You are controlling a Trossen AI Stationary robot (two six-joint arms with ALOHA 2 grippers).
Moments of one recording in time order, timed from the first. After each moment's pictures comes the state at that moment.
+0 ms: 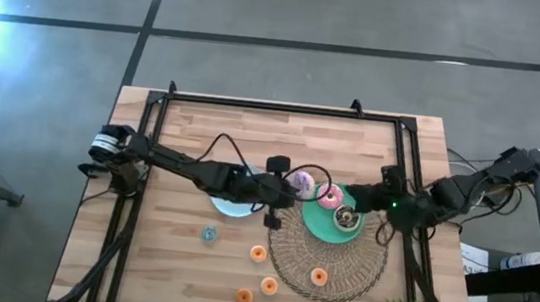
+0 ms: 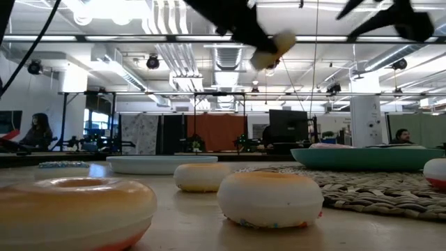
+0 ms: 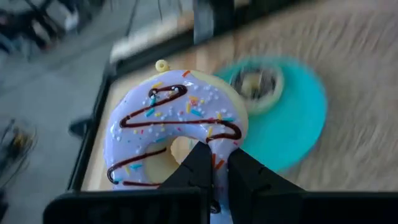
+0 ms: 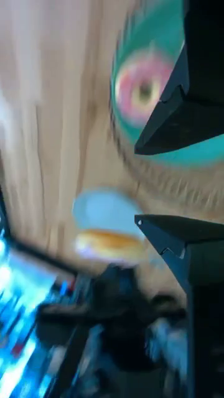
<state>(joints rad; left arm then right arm) -0.14 1.76 1.39 -0.14 -0.37 0.29 0.49 0.92 0.88 -0.76 0.77 1.57</state>
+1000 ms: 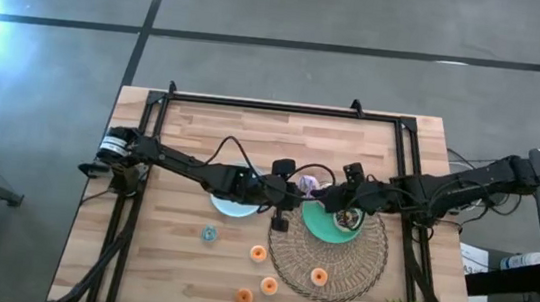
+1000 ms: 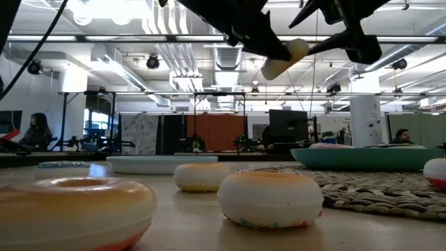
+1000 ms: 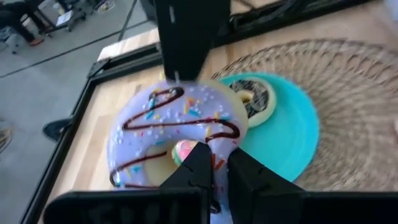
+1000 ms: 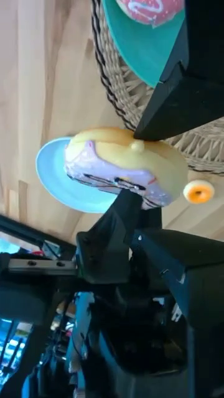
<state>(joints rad) -0.13 1.81 1.39 -0.06 -0.33 0.22 0.26 1.09 0.80 -0.29 0.42 1.33</state>
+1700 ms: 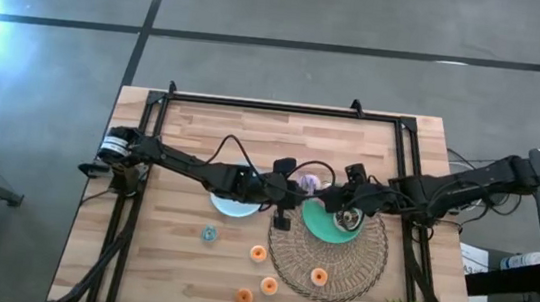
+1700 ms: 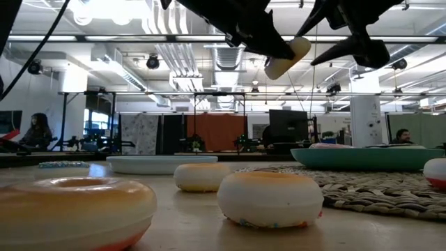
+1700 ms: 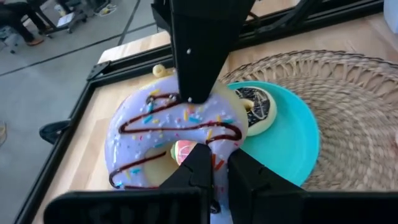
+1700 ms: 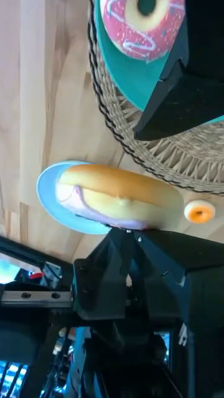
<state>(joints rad) -0.13 1.82 1.39 -0.02 -0.30 0.20 0.26 1.10 0.80 -0.37 0.45 1.36</state>
